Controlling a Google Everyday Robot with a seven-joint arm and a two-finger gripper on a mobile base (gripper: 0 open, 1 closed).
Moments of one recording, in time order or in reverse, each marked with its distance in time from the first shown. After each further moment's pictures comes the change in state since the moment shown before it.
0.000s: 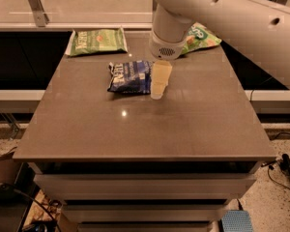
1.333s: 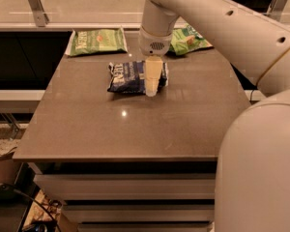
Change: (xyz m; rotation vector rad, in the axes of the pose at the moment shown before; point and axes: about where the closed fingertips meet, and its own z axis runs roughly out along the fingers) arm -0.024 -0.008 0.035 -0.221 -0.026 -0.133
